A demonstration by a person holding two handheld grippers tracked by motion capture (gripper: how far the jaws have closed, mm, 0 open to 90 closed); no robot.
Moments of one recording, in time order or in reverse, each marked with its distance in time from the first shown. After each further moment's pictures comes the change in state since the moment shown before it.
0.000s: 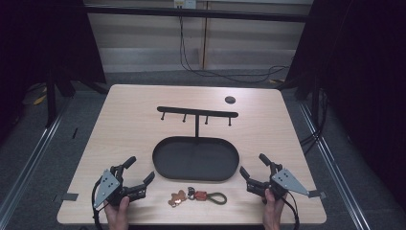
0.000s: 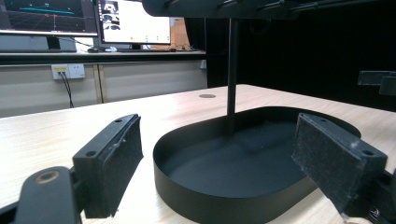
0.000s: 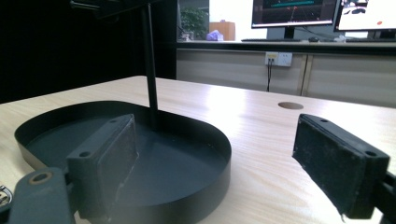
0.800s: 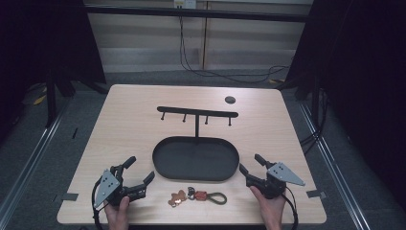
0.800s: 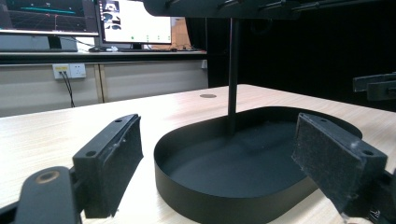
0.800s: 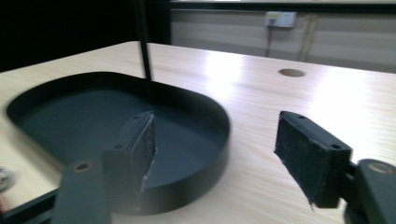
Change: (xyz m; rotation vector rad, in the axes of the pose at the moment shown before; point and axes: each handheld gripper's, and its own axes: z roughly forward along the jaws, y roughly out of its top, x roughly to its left) left arm 0.000 0.000 0.000 0.002 0.004 -0.004; right arm 0.003 0.015 0.008 0.184 -0.002 0.008
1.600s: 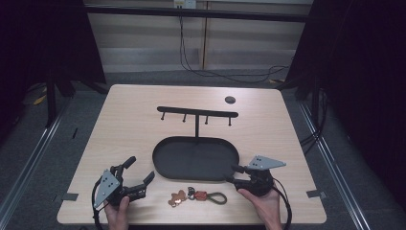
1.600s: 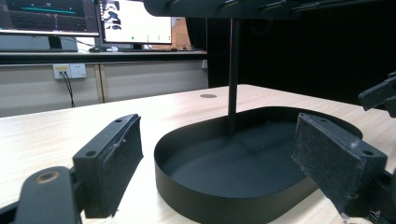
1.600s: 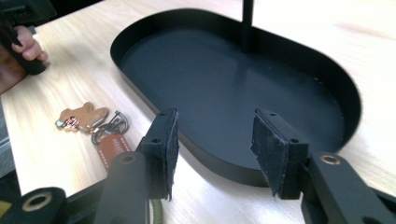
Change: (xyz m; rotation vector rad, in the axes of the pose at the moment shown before) left arm 0.000 0.000 0.000 -0.004 -0.001 0.001; right arm 0.029 0.034 0.019 0.347 0.303 -0.016
